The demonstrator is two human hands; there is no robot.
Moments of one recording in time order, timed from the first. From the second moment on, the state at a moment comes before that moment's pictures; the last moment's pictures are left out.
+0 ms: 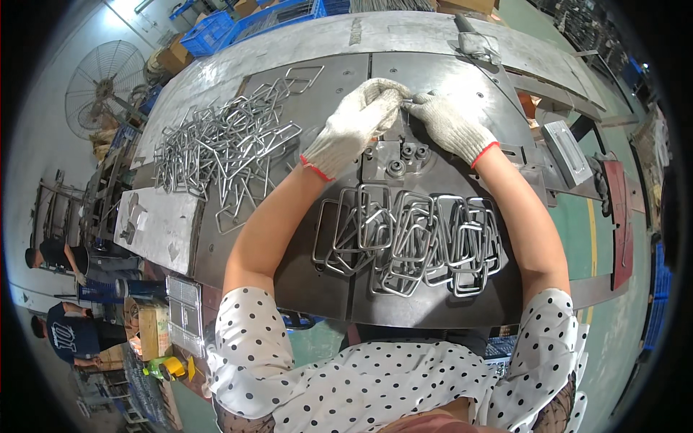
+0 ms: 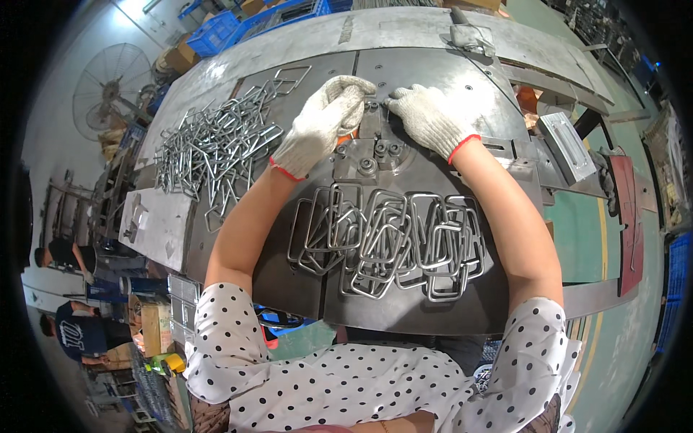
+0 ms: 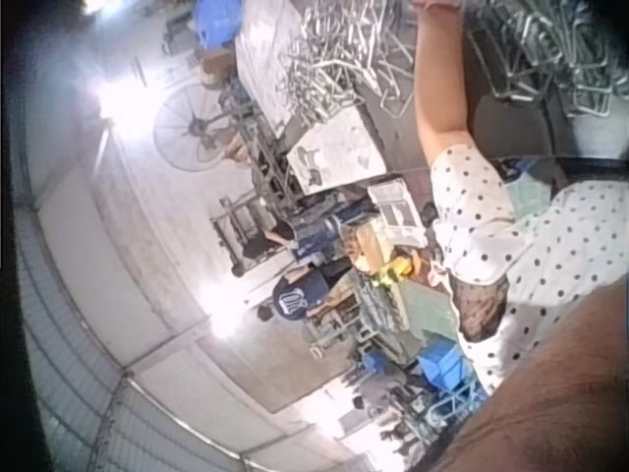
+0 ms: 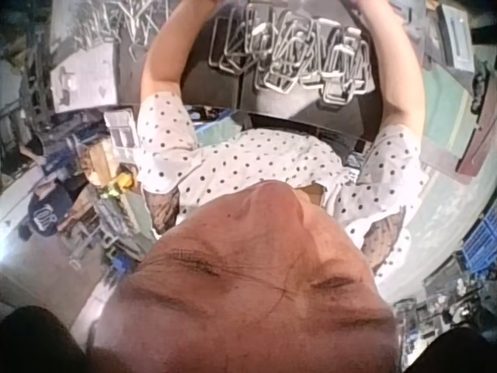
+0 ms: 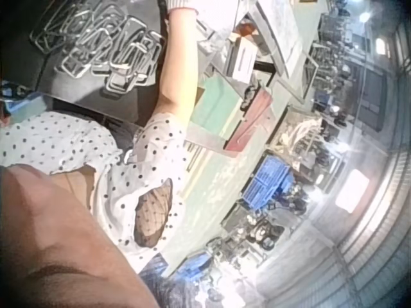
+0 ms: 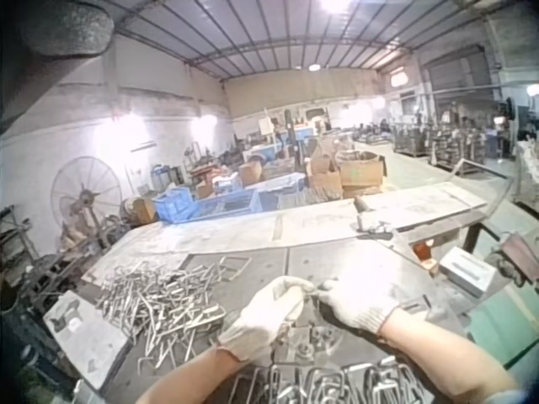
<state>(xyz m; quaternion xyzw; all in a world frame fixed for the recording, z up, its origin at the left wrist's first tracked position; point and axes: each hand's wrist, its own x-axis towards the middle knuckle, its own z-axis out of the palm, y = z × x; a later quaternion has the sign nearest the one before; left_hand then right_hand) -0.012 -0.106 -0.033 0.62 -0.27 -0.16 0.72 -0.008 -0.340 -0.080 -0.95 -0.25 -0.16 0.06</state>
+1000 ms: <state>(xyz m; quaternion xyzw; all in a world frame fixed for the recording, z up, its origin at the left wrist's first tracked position) -0.017 -0.109 -0.029 0.62 -0.27 -0.16 0.72 -0.006 -0.344 -0.080 -0.95 -0.24 -0.15 0.09</state>
